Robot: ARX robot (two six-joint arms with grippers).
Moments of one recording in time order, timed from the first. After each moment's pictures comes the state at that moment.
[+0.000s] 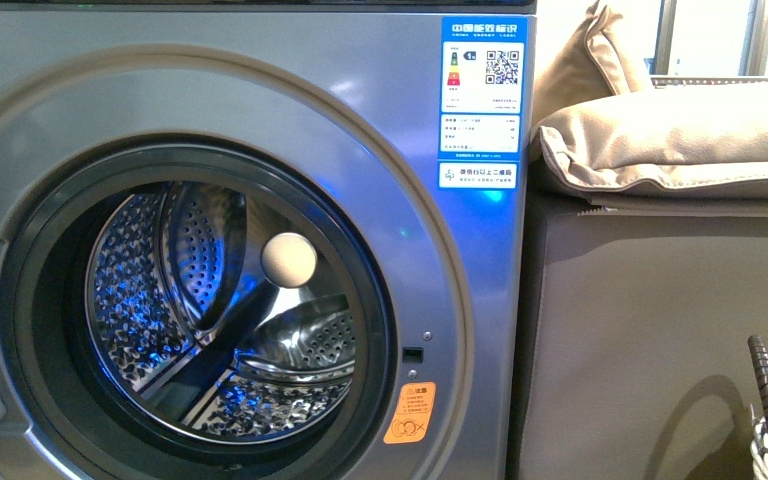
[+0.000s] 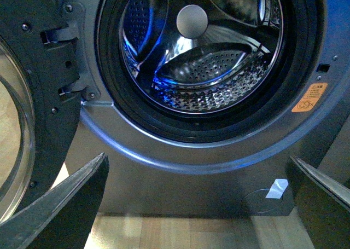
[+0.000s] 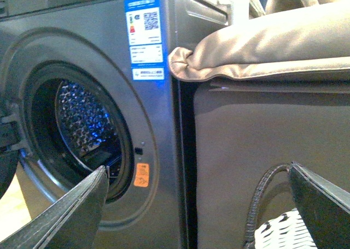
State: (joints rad) left arm 0.00 0.00 0.01 -0.01 0.00 0.00; right arm -0.44 0.65 0.14 0.82 -0.82 0.26
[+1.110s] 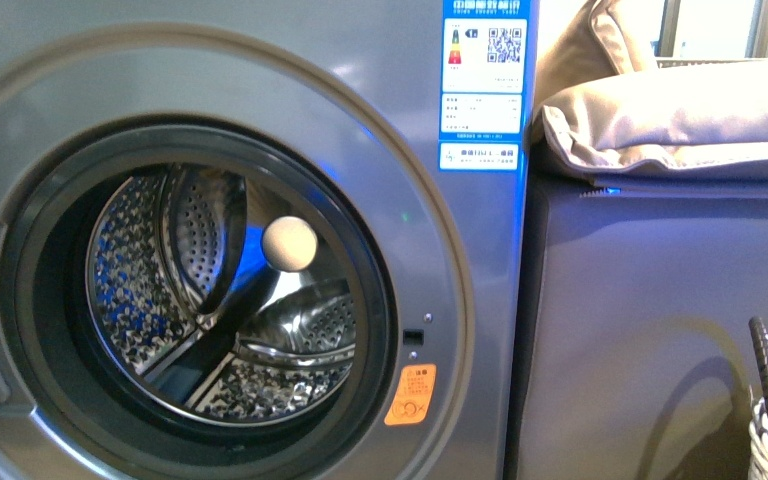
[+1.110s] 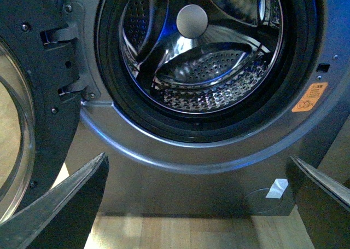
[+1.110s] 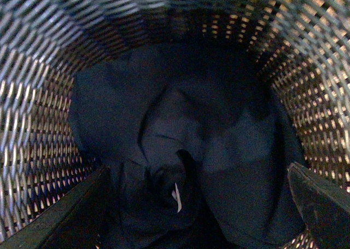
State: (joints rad) left arm 0.00 0.00 0.01 -0.01 0.00 0.00; right arm -0.73 2.07 0.89 0.14 -0.43 -0.22
